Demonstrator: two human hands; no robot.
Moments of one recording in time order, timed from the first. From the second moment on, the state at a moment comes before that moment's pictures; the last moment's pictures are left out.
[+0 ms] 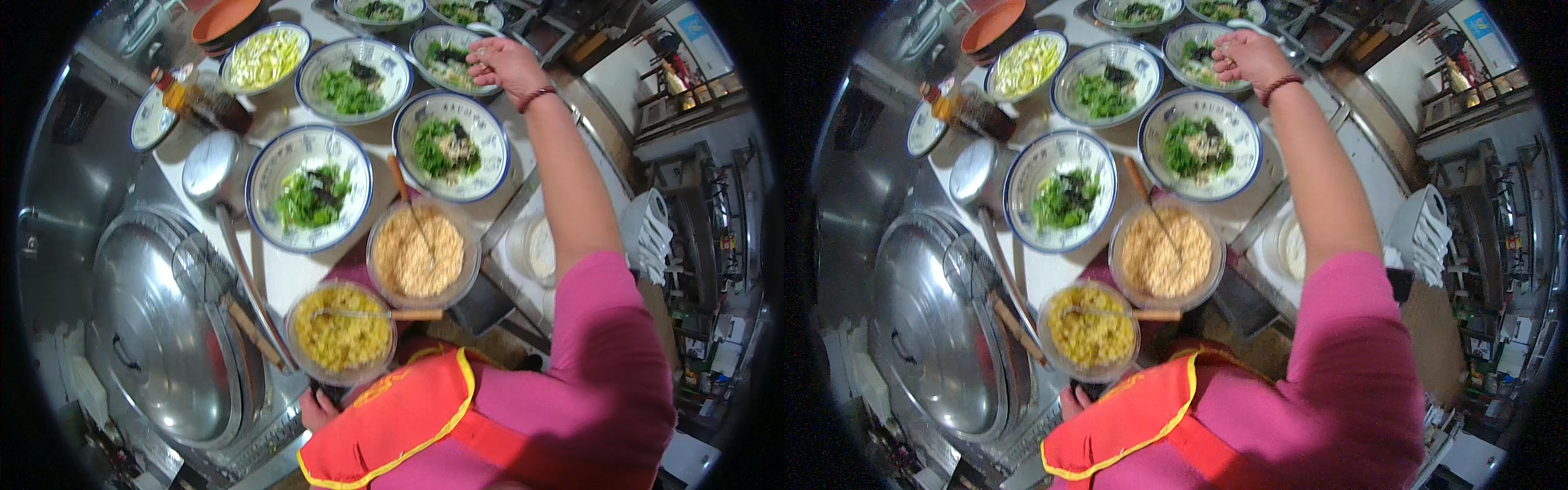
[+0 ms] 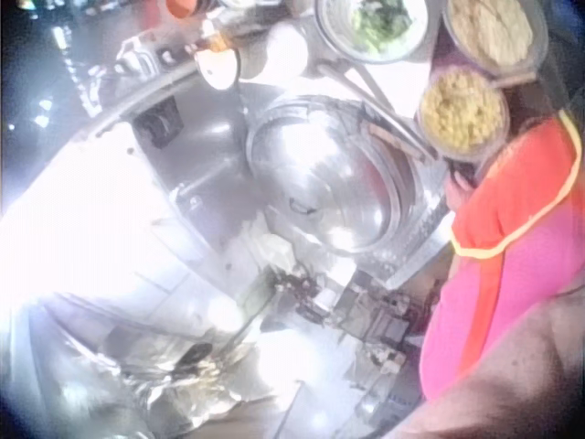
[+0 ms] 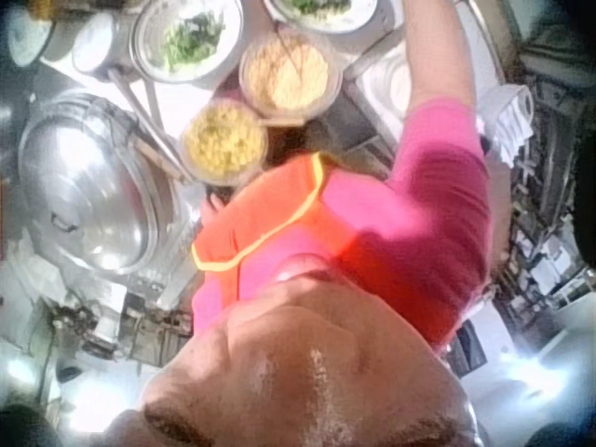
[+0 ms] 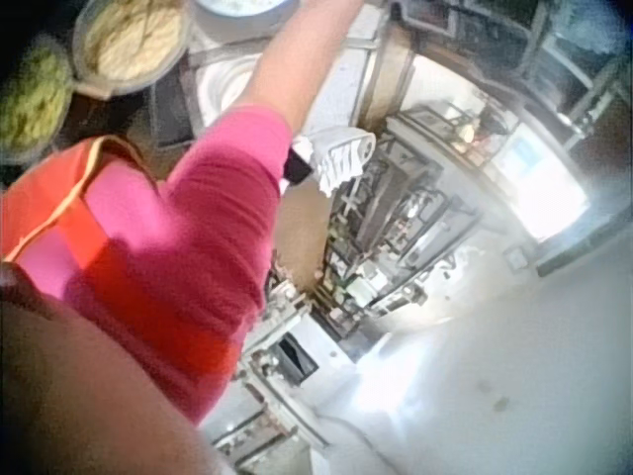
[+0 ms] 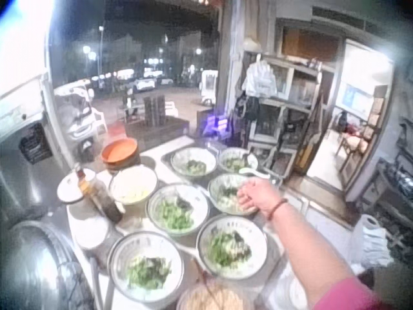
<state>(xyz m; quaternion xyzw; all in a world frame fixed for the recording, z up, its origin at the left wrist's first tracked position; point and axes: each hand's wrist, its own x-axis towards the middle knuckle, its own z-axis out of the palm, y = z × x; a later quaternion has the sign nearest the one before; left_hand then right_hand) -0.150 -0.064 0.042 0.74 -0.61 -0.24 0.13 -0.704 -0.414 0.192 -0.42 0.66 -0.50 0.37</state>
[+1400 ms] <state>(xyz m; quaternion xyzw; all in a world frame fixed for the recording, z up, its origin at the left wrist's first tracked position) -0.152 -0.063 0.044 0.78 -0.57 -0.23 0.11 -0.461 -0.360 0.168 -0.73 0.59 -0.27 0.23</state>
